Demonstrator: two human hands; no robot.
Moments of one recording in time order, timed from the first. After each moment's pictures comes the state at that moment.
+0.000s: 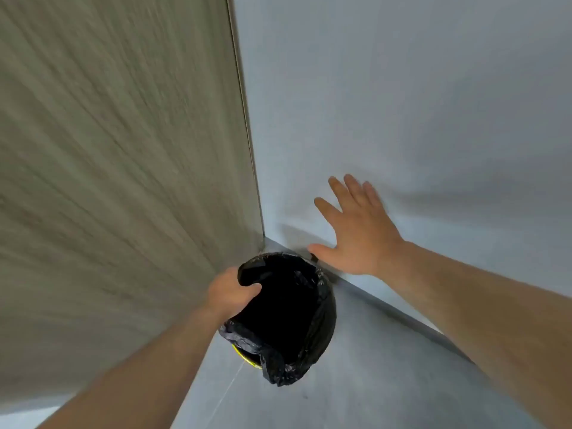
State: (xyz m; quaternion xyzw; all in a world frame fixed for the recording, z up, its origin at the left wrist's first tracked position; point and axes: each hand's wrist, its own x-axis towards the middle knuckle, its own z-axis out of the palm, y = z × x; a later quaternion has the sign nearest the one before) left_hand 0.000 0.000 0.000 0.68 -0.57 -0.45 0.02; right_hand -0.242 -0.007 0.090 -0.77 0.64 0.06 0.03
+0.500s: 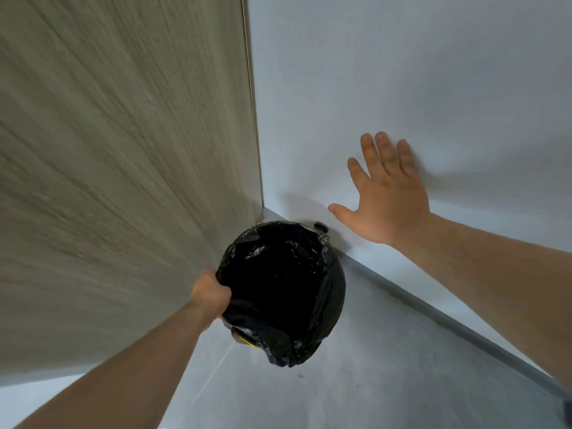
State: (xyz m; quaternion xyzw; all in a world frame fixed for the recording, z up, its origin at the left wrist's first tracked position) left_hand 0.029 0.020 -0.111 0.78 -0.42 -0.45 0.11; right_hand -0.261 -0.029 0.013 -0.74 0.66 0.04 -0.12
